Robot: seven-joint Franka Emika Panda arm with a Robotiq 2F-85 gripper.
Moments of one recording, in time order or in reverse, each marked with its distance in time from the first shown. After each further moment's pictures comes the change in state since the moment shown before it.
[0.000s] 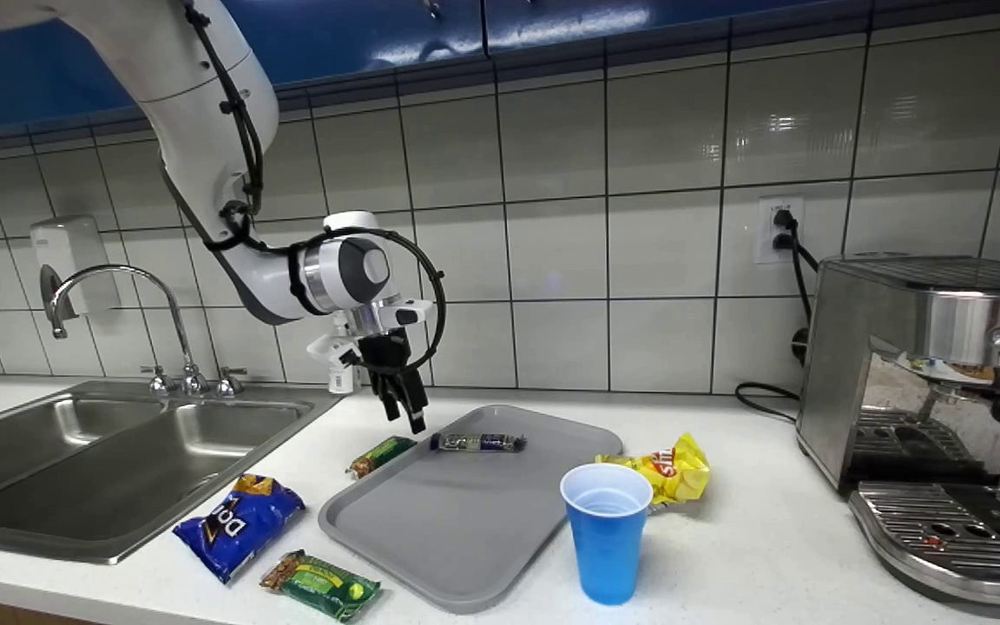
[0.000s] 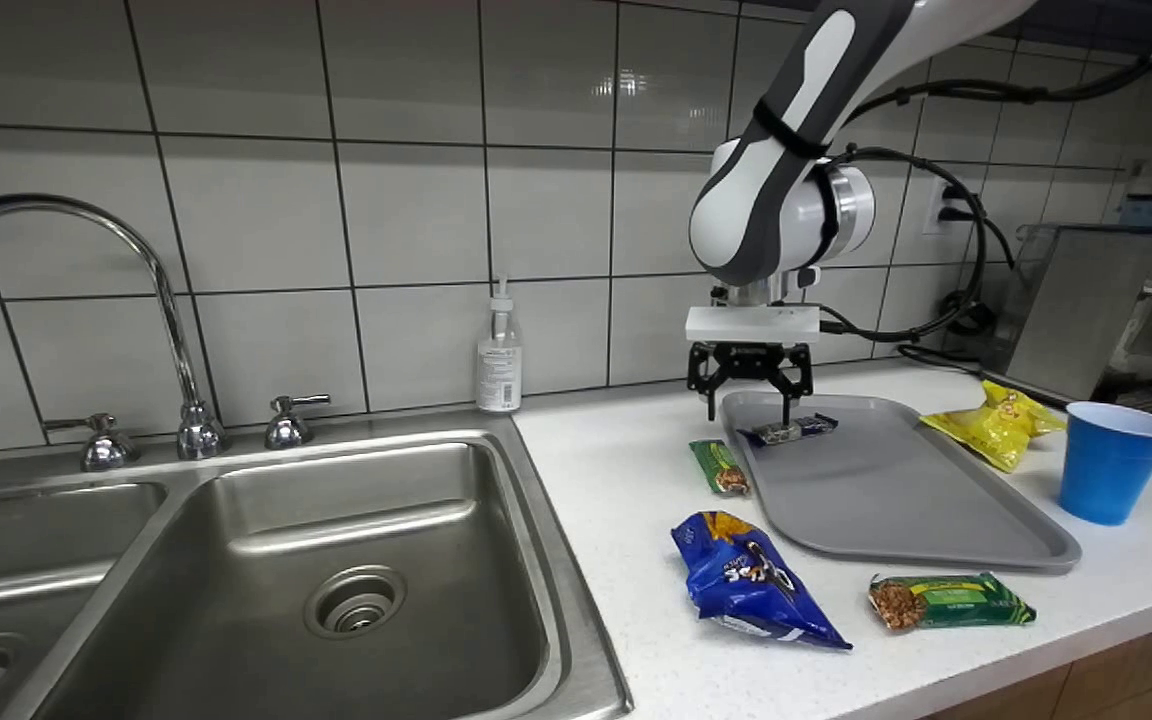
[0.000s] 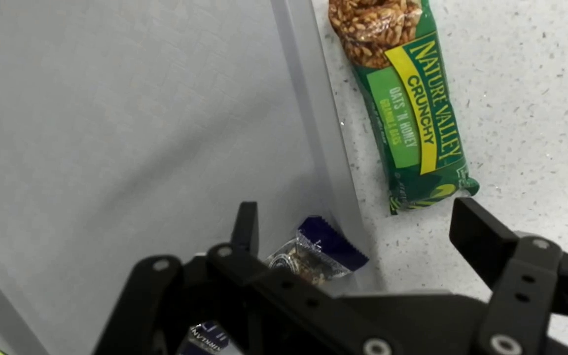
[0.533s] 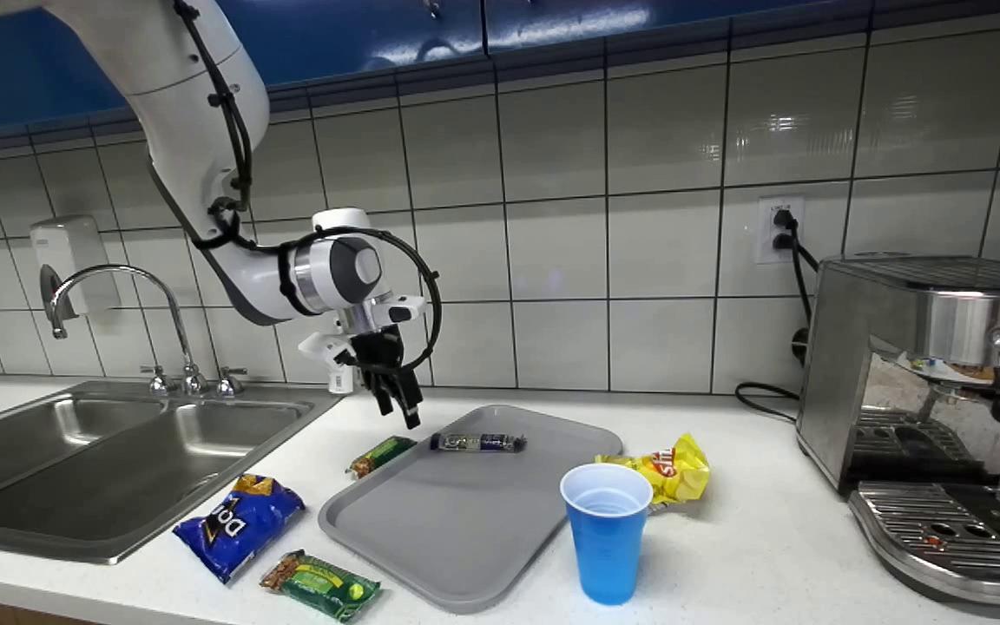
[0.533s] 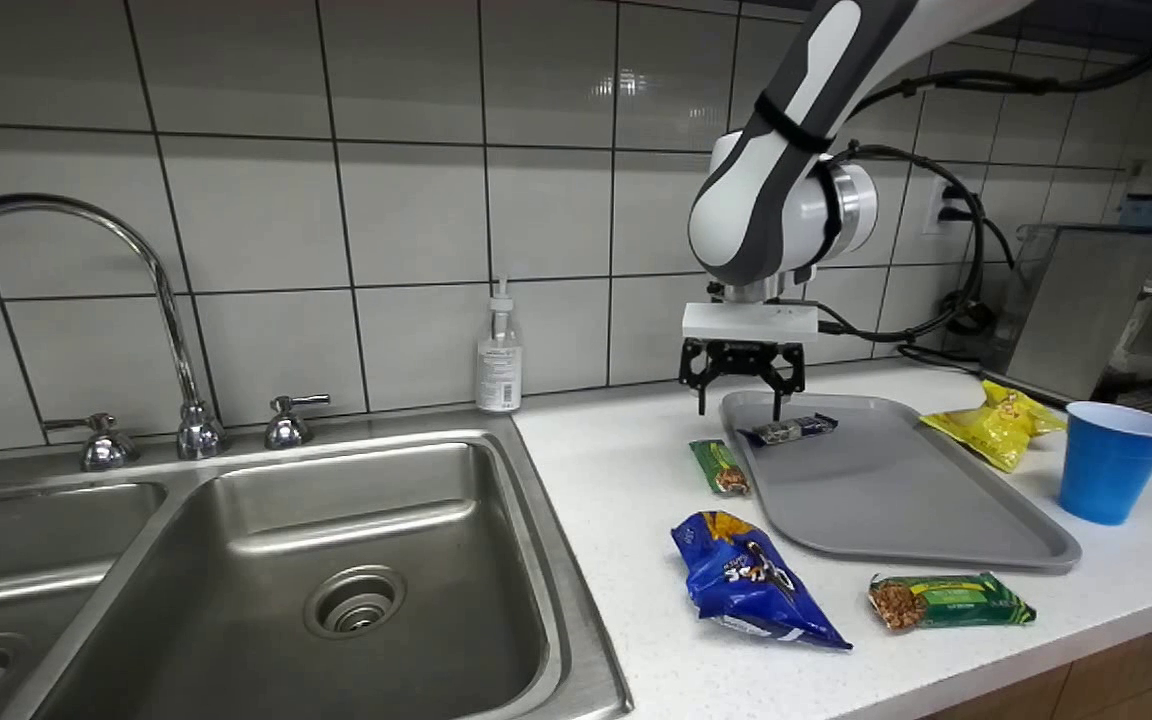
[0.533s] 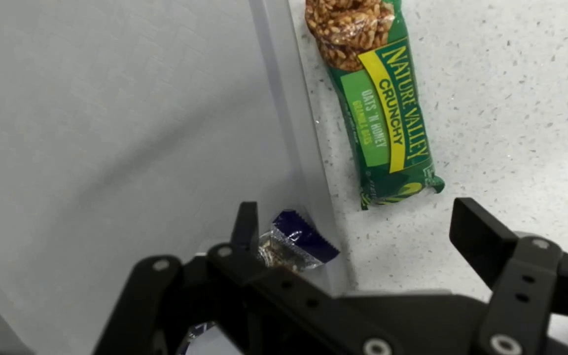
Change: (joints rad) arm 0.015 -0.027 0.001 -0.042 0.000 0.071 -0.020
